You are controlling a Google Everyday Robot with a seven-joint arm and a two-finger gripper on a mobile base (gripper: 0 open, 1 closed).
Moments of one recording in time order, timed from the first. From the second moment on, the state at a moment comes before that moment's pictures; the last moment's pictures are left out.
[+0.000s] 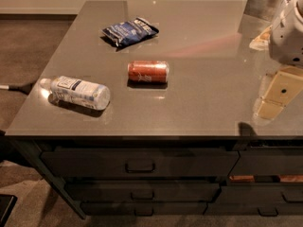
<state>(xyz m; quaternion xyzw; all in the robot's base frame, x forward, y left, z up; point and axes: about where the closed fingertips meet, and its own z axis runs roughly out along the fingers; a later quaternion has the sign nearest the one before) 0.438 -0.217 0.976 -0.60 0.78 -0.03 0.16</state>
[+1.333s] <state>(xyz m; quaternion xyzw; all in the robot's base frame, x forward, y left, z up) 0.517 -0.134 0.982 -0.65 0.74 0.01 0.16</state>
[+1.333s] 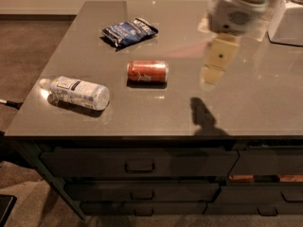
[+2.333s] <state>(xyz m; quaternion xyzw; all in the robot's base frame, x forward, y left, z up) 0.626 -0.011 0.926 -0.65 0.76 -0.01 0.08</state>
